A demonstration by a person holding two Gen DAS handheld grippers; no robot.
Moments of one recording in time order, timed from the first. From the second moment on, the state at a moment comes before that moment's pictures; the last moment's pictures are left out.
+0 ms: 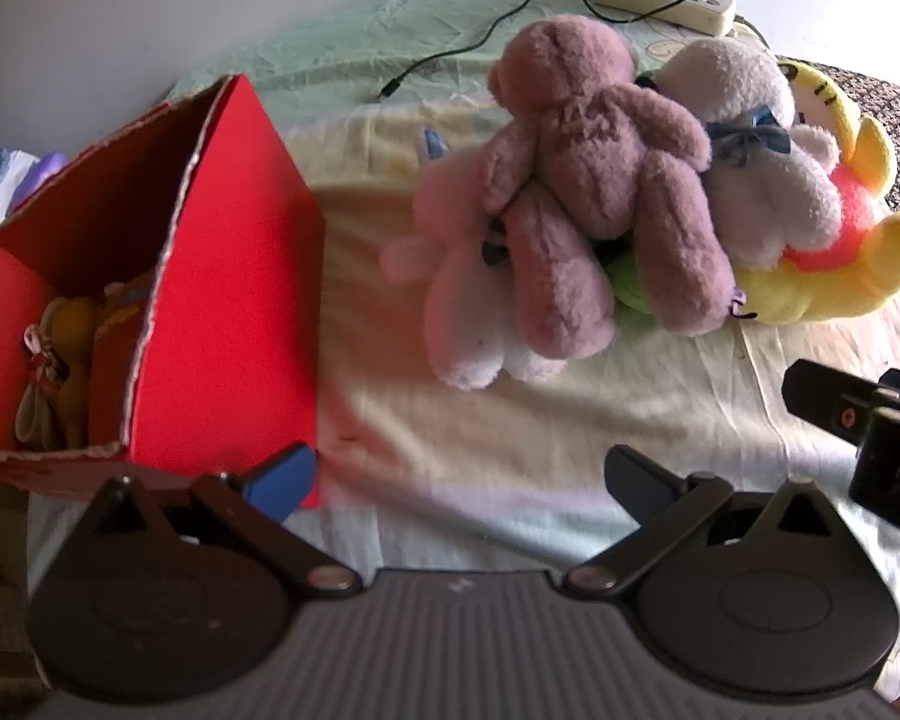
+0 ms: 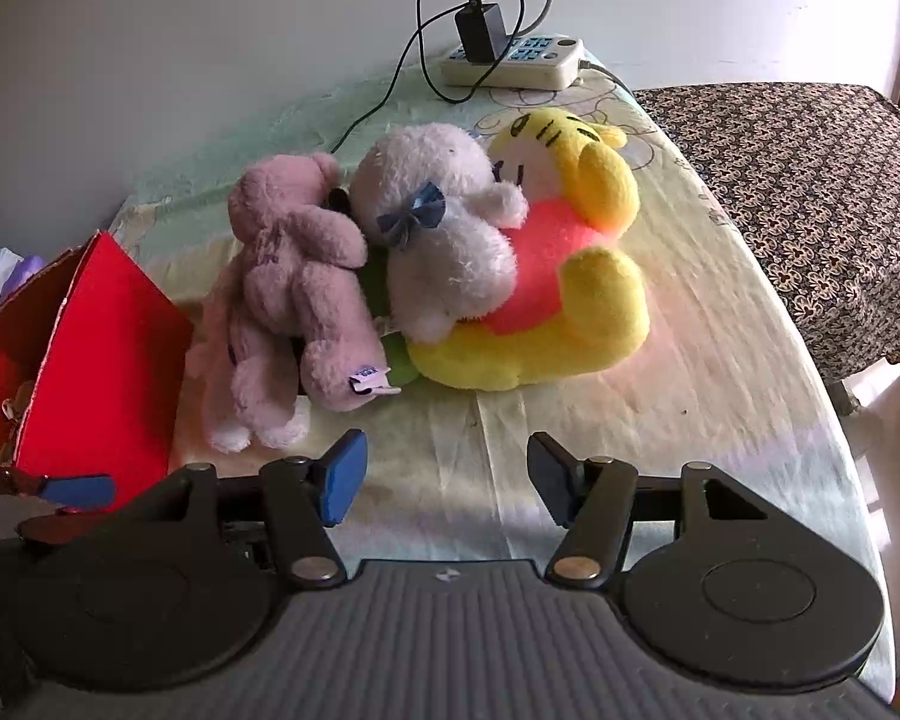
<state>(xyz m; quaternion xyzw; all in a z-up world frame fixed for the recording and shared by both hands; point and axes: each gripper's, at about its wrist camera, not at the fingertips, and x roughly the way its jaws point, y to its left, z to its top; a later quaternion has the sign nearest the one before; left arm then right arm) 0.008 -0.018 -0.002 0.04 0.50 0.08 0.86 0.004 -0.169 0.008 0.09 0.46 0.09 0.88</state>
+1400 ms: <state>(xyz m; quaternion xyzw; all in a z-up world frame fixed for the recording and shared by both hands) 0.019 -0.014 0.020 0.04 0.49 0.08 0.87 0.009 -0.179 0.033 0.12 0.42 0.12 0.89</state>
